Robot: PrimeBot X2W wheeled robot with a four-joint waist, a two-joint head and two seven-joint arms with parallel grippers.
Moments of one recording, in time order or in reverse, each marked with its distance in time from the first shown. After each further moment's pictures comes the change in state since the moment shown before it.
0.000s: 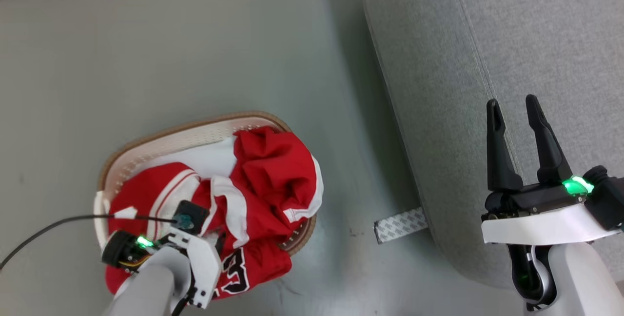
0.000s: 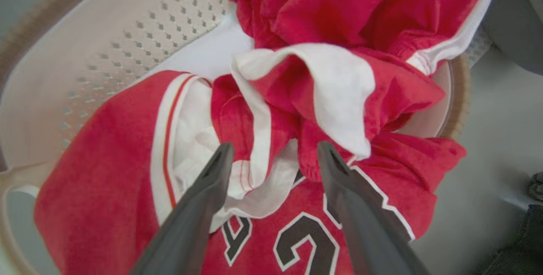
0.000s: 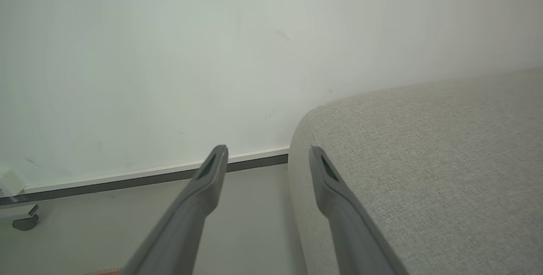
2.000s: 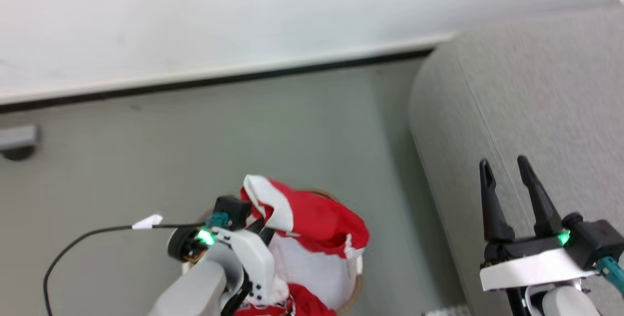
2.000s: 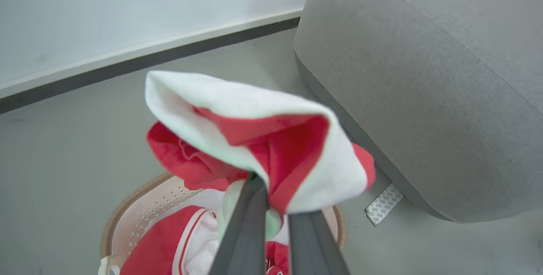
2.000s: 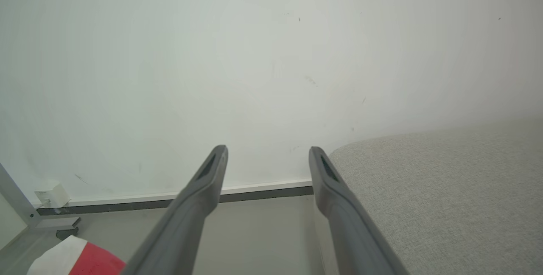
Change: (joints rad) left arm -0.060 -0.063 -0.423 -0.009 -0.547 0.000 -0.197; right arm 0.124 0.002 -0.030 0.078 -0.097 0.000 0.000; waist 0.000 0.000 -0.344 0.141
